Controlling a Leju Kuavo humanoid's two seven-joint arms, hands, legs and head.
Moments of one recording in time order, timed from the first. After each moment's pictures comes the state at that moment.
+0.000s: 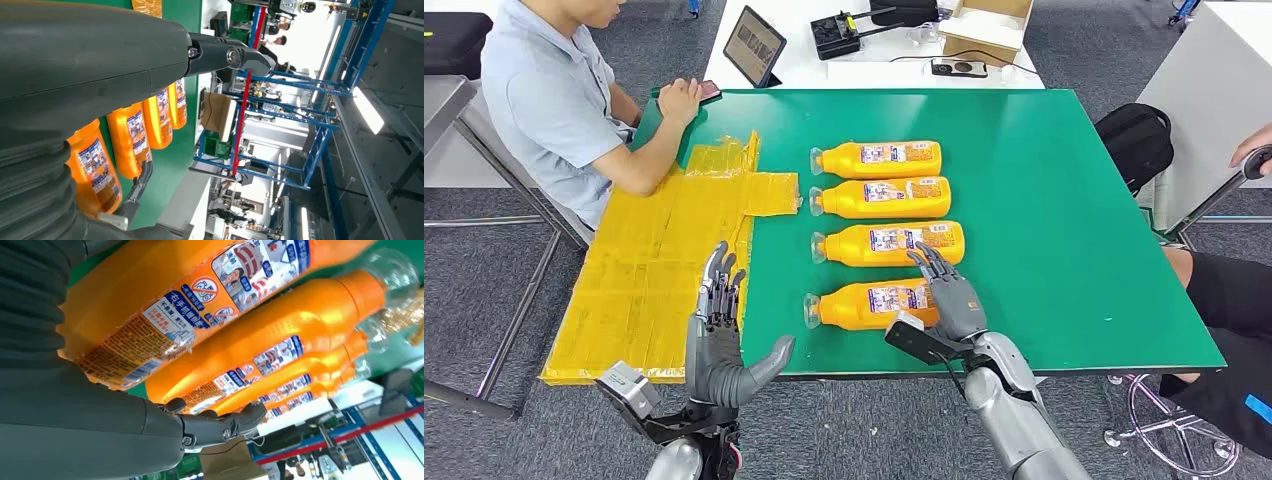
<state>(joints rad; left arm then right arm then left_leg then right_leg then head) 0.06 -0.24 -0.45 -1.57 0.08 0.08 -0.66 -0.33 0.00 0.21 -0.93 0.78 -0.29 -0.32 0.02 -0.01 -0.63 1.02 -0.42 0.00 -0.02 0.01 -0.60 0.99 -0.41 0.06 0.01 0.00</state>
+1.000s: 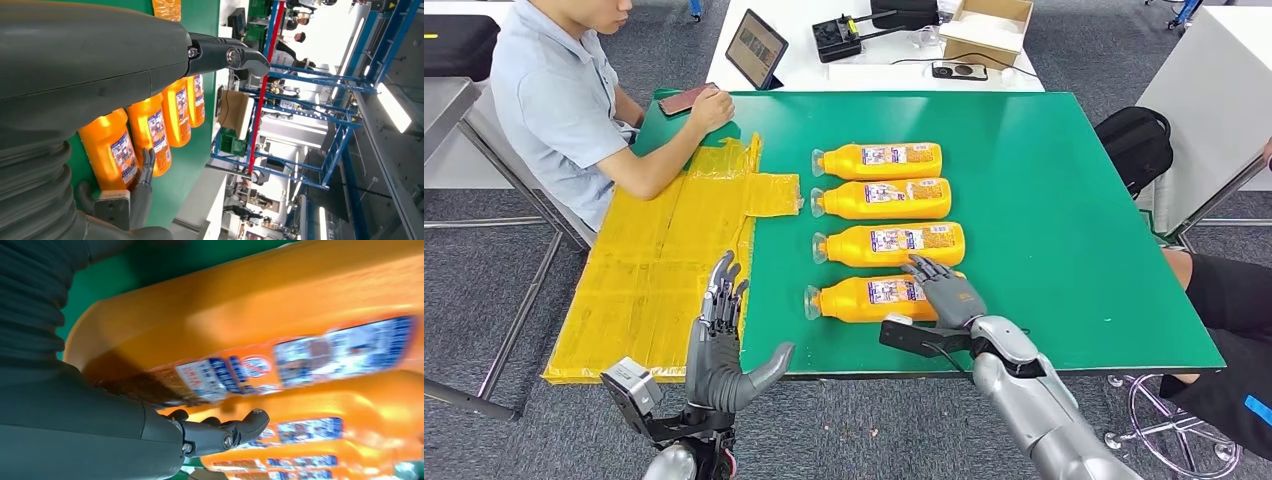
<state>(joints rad) 0.09 -0.24 -0.40 -1.57 0.05 0.02 -0.60 -0.42 -0.13 0.39 -0.90 0.86 -0.03 -0.11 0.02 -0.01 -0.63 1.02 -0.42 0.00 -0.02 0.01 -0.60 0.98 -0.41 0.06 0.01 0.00</state>
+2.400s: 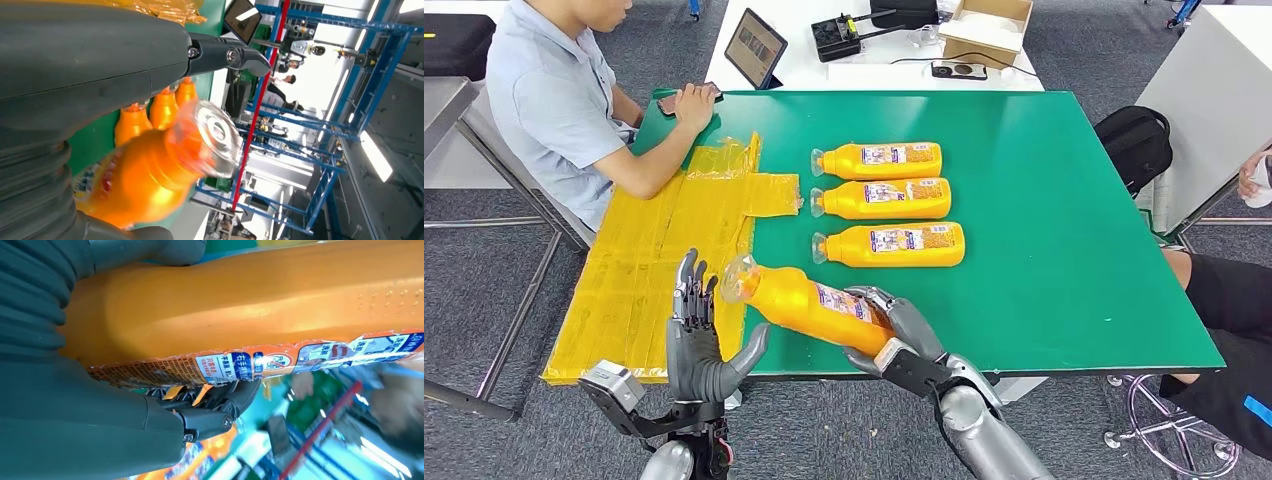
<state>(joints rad) 0.08 -0.25 -0.38 -1.56 0.11 0.16 -0.67 -0.22 0.02 0.36 -1.11 0.32 -0.05 -0.53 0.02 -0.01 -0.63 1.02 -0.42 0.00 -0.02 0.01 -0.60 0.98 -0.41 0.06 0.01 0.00</state>
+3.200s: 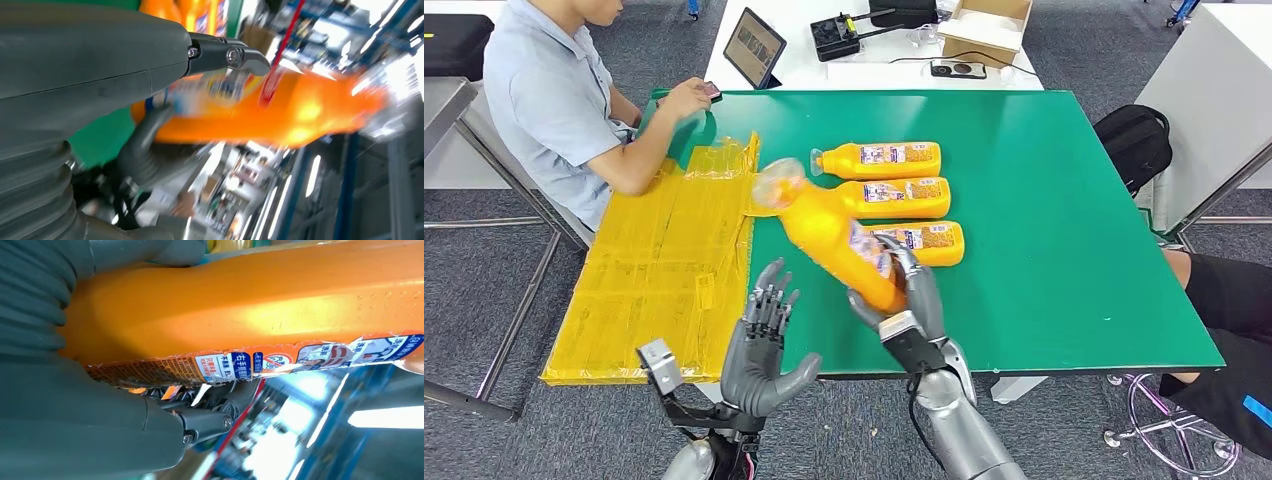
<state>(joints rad) 0.03 -0.22 -0.52 -1.47 0.33 -0.10 -0.52 -0.28 0.18 0.26 -1.04 0.31 -0.34 -0.66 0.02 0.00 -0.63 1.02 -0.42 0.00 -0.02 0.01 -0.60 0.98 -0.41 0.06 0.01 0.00</state>
